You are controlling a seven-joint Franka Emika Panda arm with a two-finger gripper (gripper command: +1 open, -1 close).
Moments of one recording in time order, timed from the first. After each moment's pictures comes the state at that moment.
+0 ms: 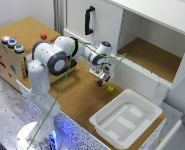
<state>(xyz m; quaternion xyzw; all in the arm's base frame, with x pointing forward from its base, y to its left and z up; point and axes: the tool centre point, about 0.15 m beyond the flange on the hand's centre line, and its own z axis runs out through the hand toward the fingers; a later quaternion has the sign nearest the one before) 0.490 -0.037 0.287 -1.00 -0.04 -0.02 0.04</state>
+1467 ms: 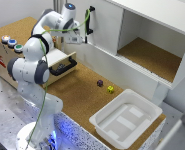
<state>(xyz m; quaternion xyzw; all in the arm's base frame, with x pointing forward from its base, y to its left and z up) 0.387 0.308 0.517 -0.81 -0.56 -0.13 0.09</state>
